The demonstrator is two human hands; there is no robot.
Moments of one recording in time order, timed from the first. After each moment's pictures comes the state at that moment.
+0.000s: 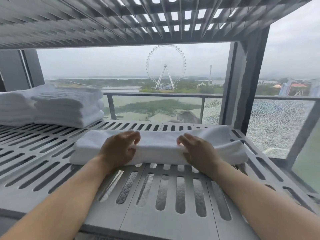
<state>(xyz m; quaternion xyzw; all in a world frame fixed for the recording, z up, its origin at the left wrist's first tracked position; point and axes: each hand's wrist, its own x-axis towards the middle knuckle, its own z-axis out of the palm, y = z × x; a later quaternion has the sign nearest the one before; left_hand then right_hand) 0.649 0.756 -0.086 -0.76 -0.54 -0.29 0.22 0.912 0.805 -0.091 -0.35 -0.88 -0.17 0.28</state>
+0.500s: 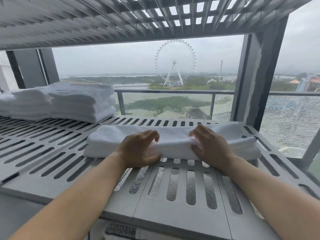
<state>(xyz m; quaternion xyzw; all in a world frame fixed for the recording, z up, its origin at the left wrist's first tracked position) 0.661 0.748 -0.095 -0.81 -0.50 -0.22 0.20 0.917 0.815 -0.096 -0.33 -0.87 -0.14 0.33</state>
